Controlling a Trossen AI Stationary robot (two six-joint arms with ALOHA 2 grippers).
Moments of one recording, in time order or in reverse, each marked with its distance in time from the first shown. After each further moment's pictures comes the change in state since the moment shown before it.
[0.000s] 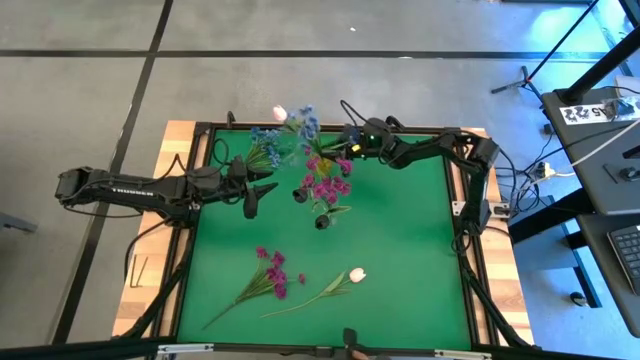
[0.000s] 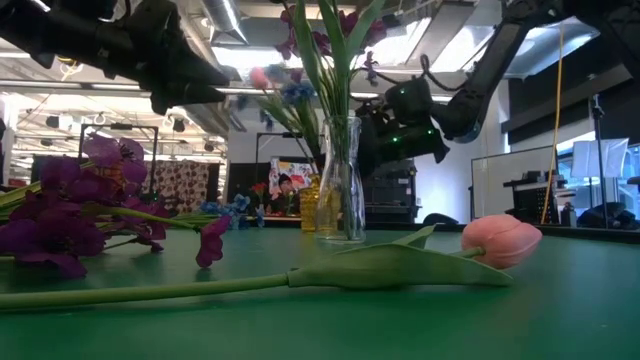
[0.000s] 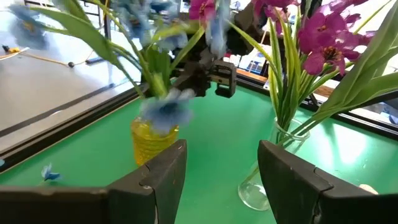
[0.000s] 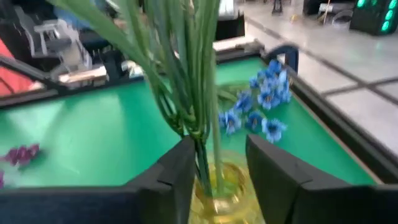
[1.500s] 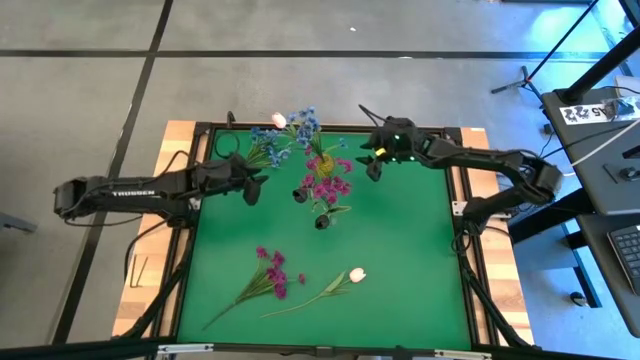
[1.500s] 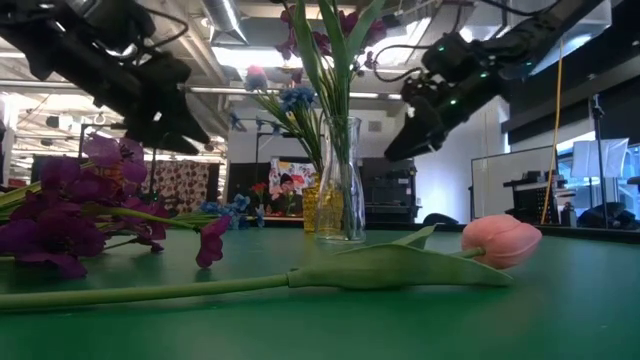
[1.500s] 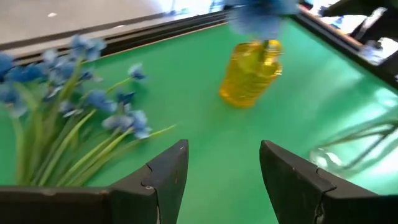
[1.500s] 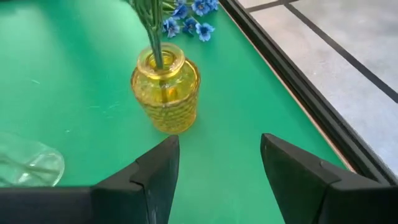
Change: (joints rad) left arm 0.216 0.000 0.000 -0.315 0.034 -0.244; right arm 0.000 -0.538 -0.147 -0.765 0.339 -0.159
